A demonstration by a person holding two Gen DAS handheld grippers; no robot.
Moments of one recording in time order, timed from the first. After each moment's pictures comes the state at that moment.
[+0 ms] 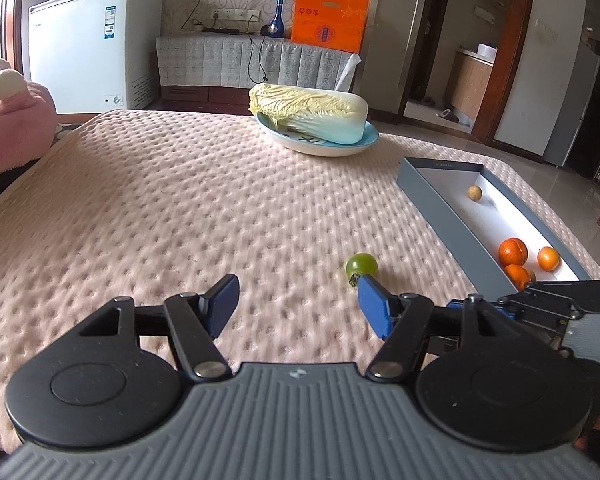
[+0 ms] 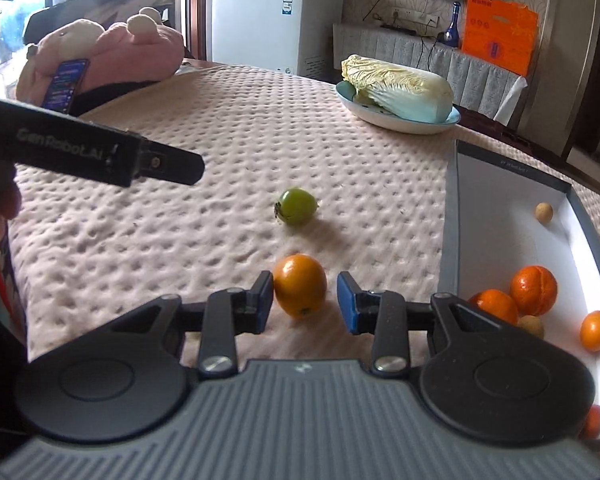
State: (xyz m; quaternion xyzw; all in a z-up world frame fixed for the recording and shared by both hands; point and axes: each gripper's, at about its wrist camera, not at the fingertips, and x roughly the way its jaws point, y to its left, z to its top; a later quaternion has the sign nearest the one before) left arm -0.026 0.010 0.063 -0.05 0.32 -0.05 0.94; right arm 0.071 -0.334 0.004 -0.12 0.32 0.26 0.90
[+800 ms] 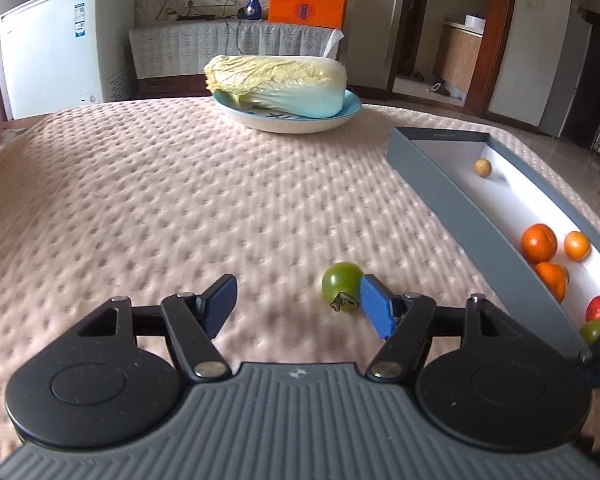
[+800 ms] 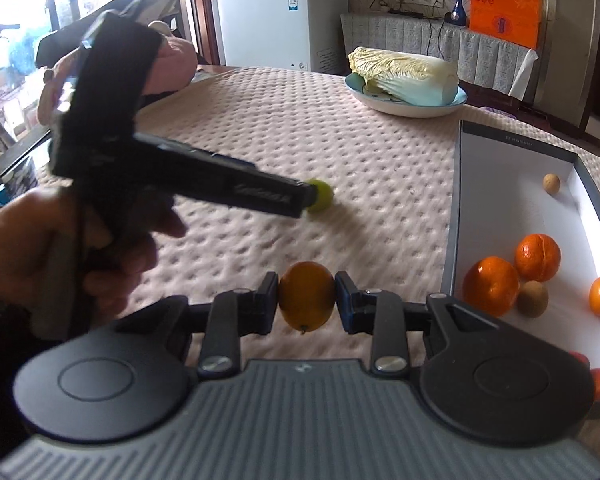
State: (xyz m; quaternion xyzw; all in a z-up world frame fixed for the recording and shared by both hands) left arm 0.046 -0.035 0.023 -0.02 0.34 -0.07 0.94; right arm 0.053 -0.357 0.019 -0.08 0.34 0.29 0.89
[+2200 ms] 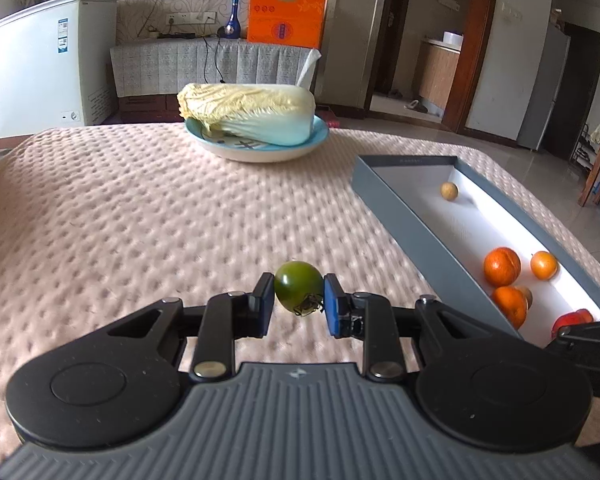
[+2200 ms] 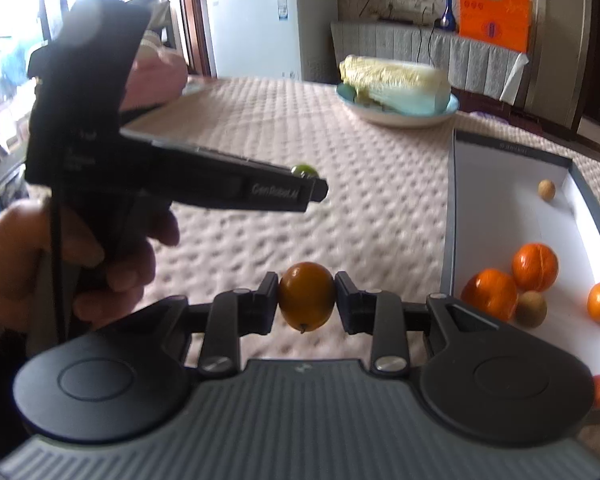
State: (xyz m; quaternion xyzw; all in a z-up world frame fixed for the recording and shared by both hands) left arm 0.040 -0.043 0.044 -0.03 0.31 -0.10 0.95; right arm 0.057 -0.354 0.025 -0.06 0.32 0.27 0.90
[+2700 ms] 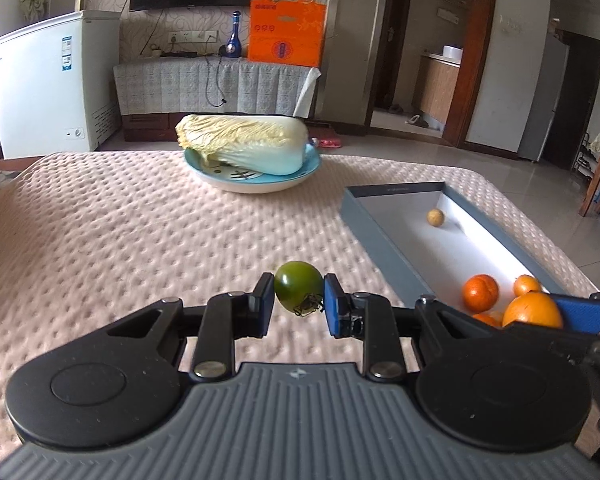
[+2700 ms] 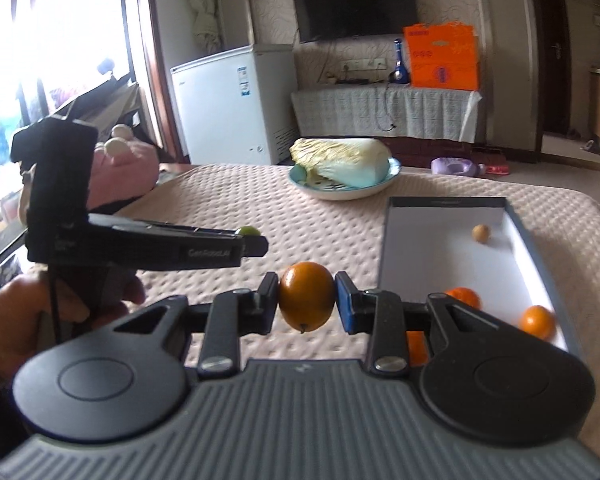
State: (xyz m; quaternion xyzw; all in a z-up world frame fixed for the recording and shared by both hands) left arm 0.028 -0.062 0.072 -0.03 0.29 -0.10 0.95; right arm 0.040 -0.415 0.064 0.01 0.24 0.23 0.94
